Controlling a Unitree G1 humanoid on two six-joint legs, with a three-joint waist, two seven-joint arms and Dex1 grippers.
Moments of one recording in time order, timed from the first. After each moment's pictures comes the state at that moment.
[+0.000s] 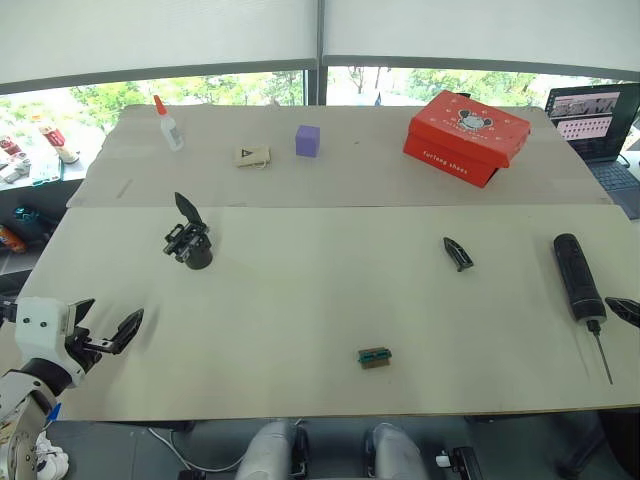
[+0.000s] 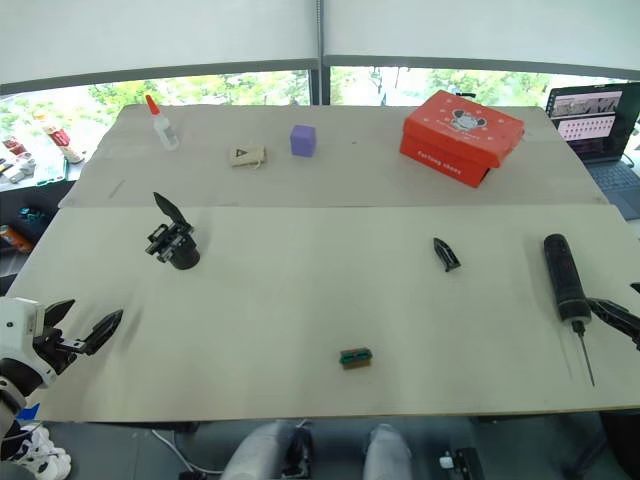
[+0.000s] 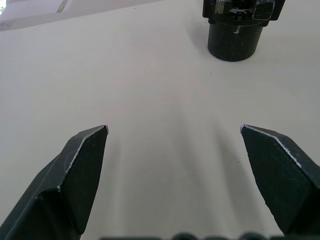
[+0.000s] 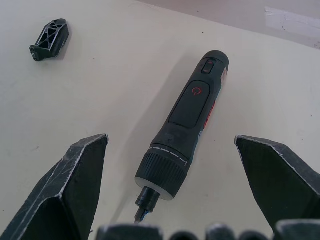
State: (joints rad) left arm 0.29 0.62 0.60 -0.23 -0.43 0.37 -0.60; right arm 0.02 -1.09 -0.63 0.50 0.41 0.23 1.09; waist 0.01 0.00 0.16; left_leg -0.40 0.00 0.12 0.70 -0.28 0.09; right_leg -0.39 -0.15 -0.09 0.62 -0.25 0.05
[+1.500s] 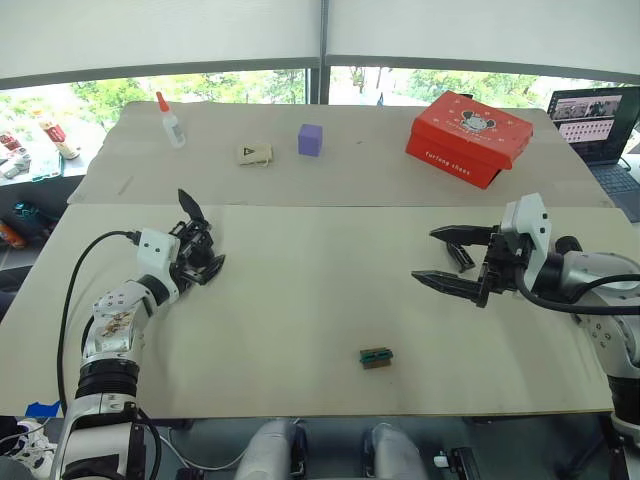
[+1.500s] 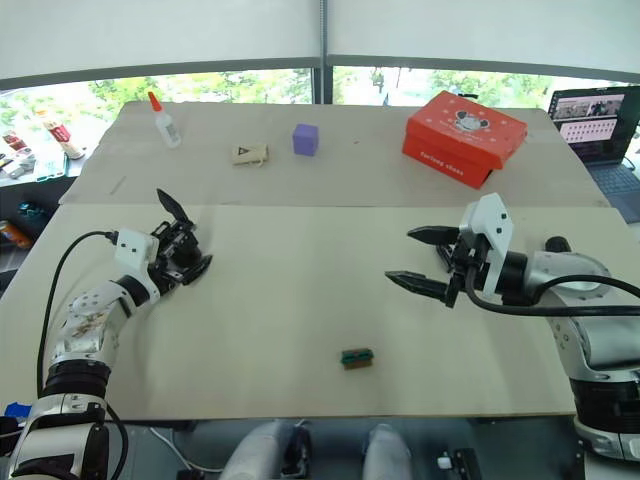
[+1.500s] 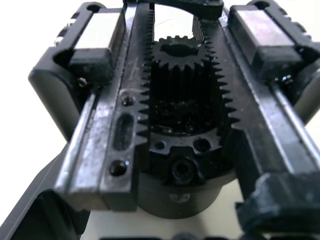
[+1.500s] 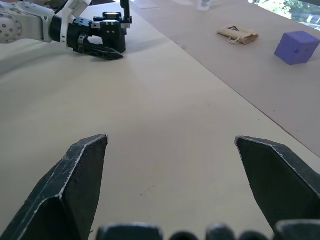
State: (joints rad) left arm -0.42 0.55 0.20 0.53 -0.23 0.03 -0.70; right arm -0.33 -0.83 -0.14 -0.25 0.57 0.50 1.03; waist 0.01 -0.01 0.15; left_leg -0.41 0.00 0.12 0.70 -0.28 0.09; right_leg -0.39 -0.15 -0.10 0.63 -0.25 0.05
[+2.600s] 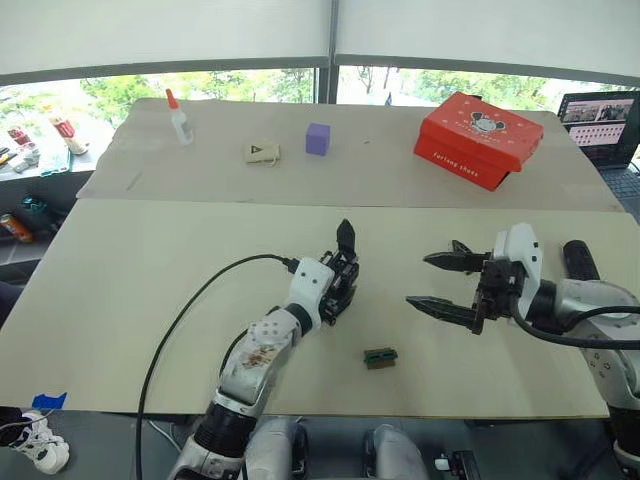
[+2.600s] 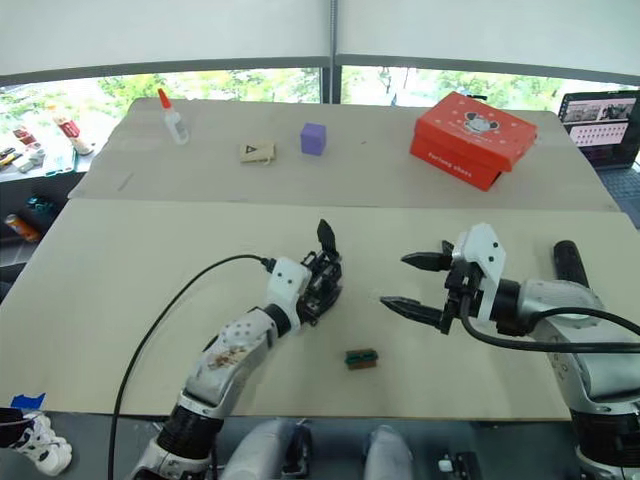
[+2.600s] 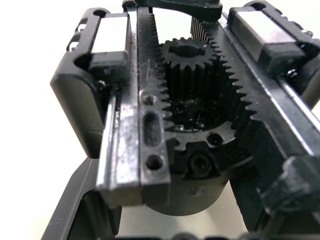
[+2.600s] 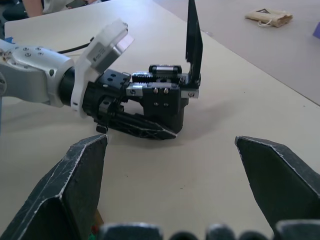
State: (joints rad) left arm -0.24 0.06 -0.29 -0.14 -0.08 0.47 -0.30; right arm -0.16 -0.82 -0.18 -0.37 0.61 0.54 1.00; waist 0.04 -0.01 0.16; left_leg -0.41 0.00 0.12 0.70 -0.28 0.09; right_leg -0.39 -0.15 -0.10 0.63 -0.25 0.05
